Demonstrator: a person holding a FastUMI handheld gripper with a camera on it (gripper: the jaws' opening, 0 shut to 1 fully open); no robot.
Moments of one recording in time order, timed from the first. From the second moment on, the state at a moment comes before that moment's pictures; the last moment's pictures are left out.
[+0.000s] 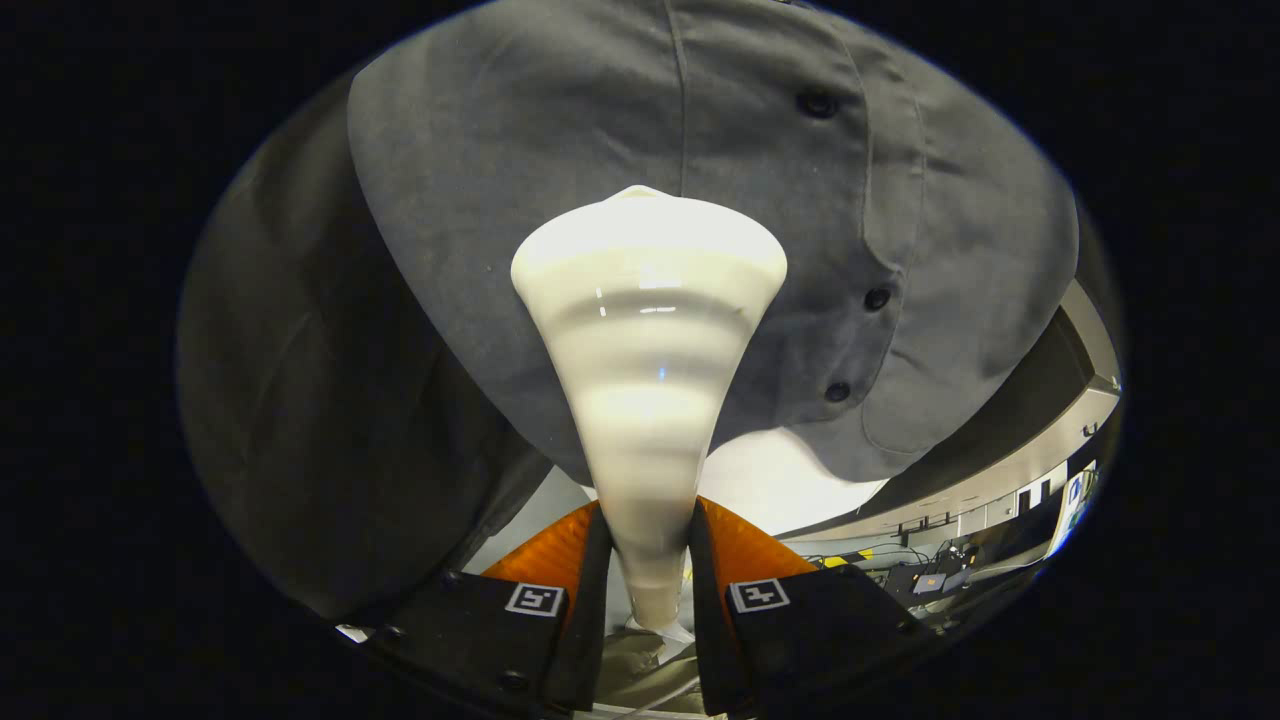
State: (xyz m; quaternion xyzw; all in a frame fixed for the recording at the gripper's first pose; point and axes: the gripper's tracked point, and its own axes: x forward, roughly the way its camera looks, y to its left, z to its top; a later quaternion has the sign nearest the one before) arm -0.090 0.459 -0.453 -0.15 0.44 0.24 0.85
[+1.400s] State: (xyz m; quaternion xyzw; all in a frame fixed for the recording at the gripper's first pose) arm -0.107 0.330 -0.392 -0.09 0.45 0.23 0.86
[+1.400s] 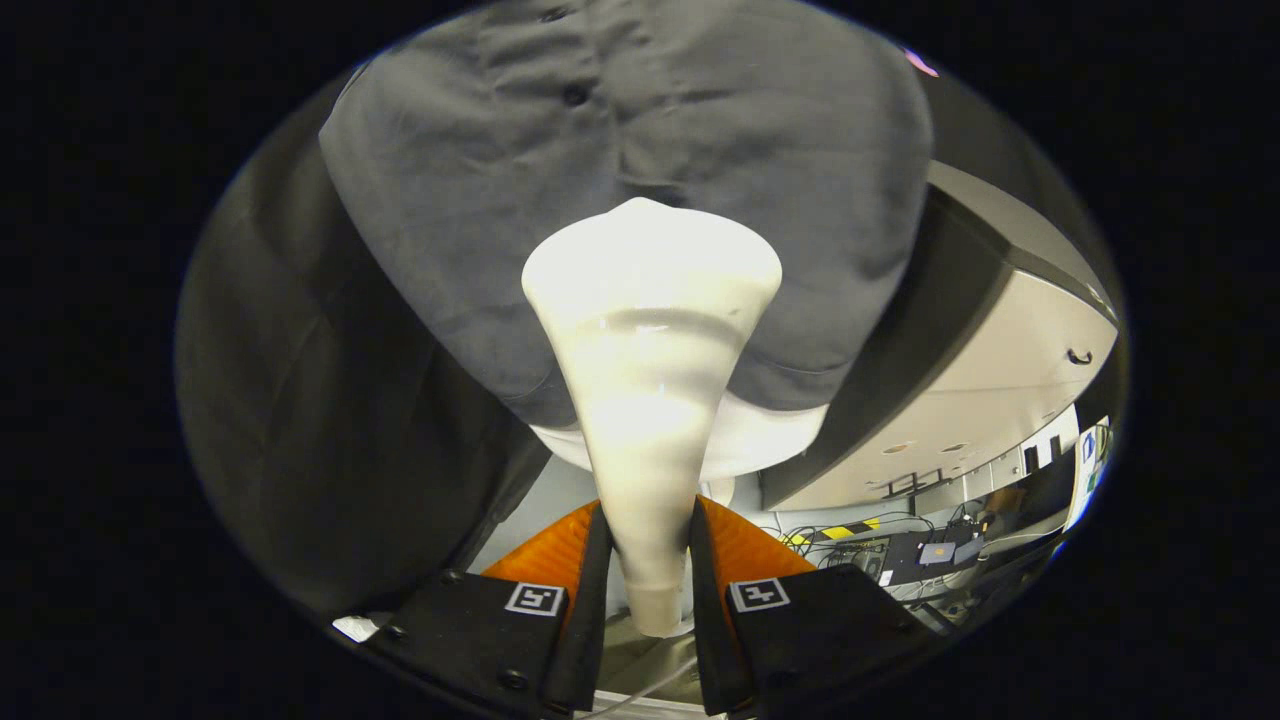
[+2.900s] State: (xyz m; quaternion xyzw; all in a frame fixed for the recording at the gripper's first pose) arm -0.029 0.057 -0.055 0.01 0.20 0.15 0.97
